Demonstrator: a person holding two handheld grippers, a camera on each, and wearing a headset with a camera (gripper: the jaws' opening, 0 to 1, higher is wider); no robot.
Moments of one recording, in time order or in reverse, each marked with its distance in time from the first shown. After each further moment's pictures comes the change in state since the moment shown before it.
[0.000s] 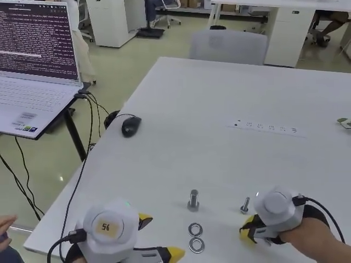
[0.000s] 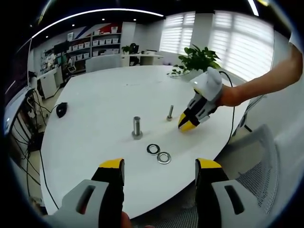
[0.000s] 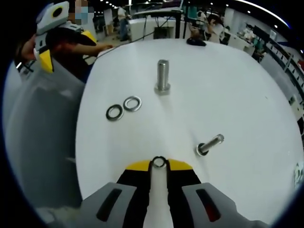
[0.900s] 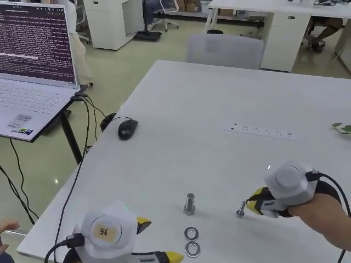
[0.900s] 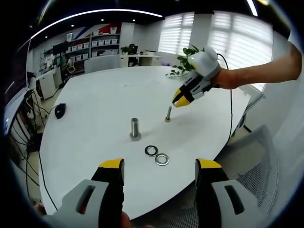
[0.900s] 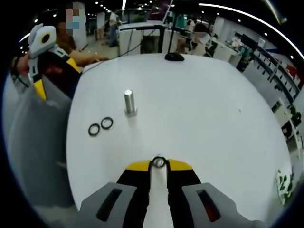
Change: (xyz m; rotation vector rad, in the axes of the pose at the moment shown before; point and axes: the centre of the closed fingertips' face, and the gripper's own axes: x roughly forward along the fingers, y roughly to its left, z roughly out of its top) left arm 0.002 -0.003 0.002 0.003 -0.007 -0.010; right arm -0.045 -0.059 0.039 -0.032 -0.041 -0.131
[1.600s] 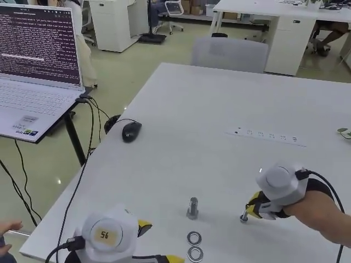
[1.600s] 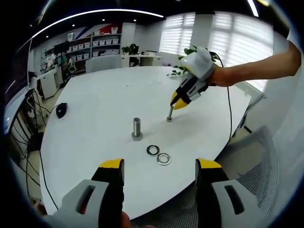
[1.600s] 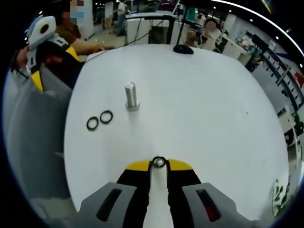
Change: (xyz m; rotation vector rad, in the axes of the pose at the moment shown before) left arm -0.002 0.003 -0.001 -0.006 -0.002 0.007; right arm 0.014 0.002 -0.001 -0.055 0.076 0.040
